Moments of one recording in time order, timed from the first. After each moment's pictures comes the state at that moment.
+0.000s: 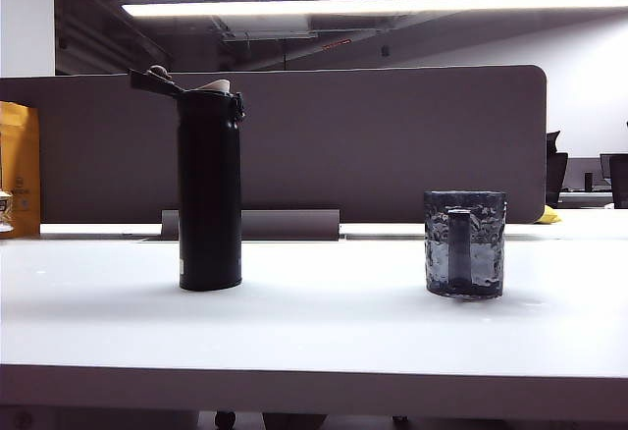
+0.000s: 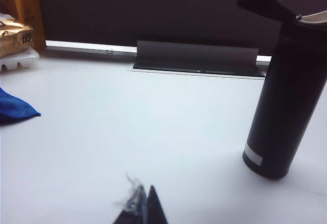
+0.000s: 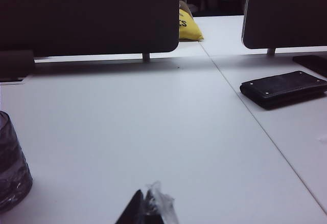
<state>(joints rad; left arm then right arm) 0.05 0.00 0.01 -0.01 0.12 -0.04 -0.02 0.00 0.01 -0.04 0.10 0.03</state>
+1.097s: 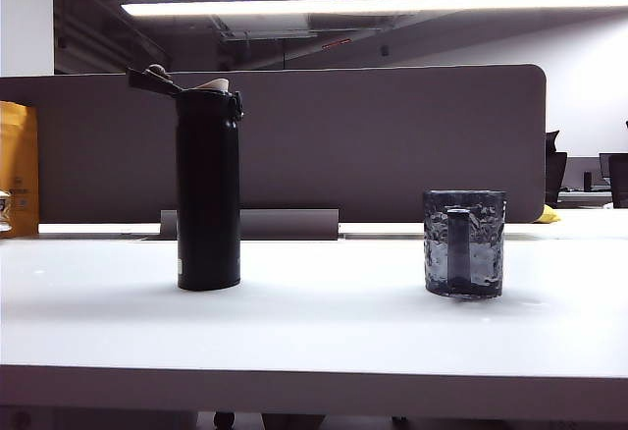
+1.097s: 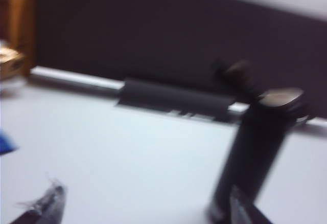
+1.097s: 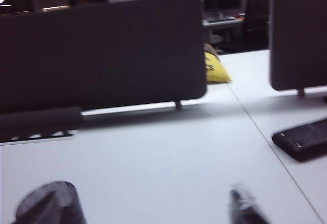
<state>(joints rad) 0.05 0.00 0.11 0.01 0.14 -0.18 -0.02 0.05 0.26 -0.11 0.00 0.12</state>
